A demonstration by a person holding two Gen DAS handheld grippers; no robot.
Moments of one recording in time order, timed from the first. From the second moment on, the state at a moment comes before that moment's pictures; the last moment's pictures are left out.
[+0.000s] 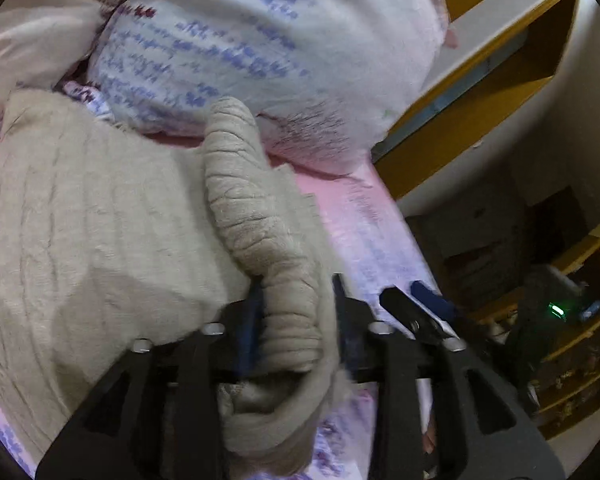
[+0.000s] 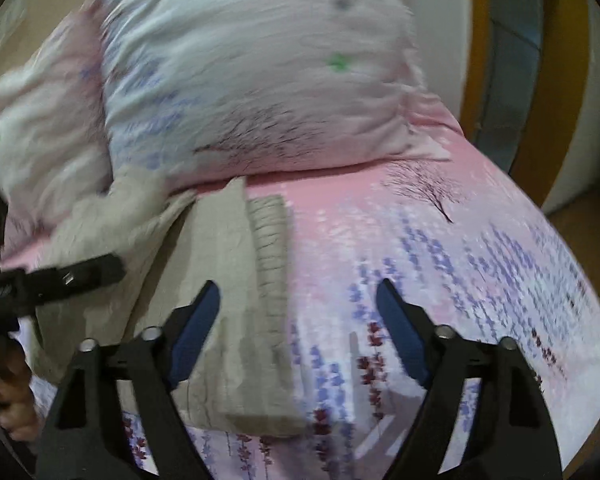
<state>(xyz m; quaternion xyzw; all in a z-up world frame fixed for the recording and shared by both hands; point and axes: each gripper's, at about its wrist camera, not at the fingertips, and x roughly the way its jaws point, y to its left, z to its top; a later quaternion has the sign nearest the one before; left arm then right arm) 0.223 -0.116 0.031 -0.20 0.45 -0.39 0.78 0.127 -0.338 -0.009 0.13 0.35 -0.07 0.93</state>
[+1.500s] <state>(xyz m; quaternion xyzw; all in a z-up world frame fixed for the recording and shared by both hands) 0.224 -0.042 -0.001 -0.19 0.48 -0.28 0.81 0.166 -0.345 -0.031 0.26 0.37 0.05 0.89</state>
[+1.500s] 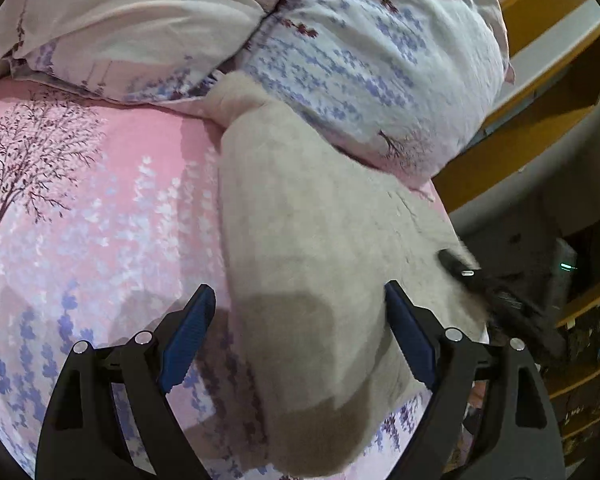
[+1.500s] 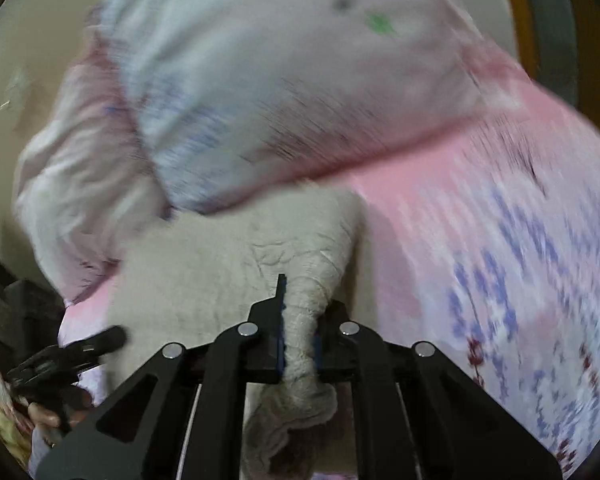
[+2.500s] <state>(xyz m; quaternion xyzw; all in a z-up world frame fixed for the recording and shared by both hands) 0.168 -0.043 0.001 -0.16 0.46 -0.28 0.83 0.088 -0.337 -0.010 0.23 0.35 0.07 0.91</state>
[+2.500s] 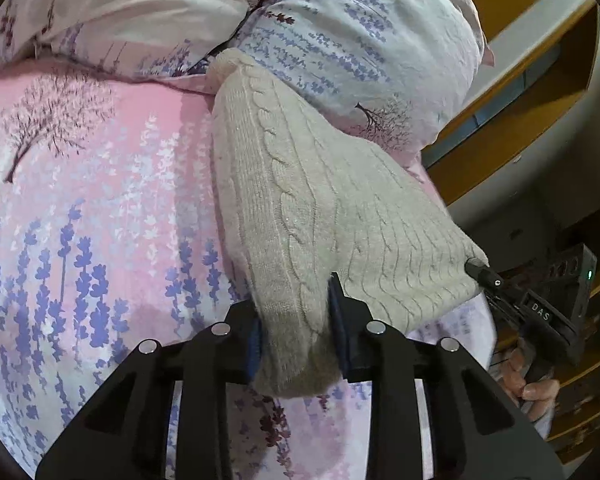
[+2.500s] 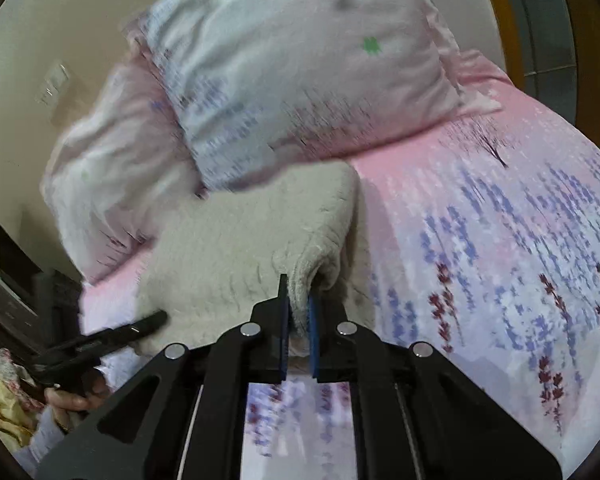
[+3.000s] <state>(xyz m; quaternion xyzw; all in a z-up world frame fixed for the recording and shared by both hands) 0.158 -0.065 0.003 -0.05 0.44 -0.24 0.86 0.099 -0.335 -0.045 0.23 0.40 0.04 0.89</state>
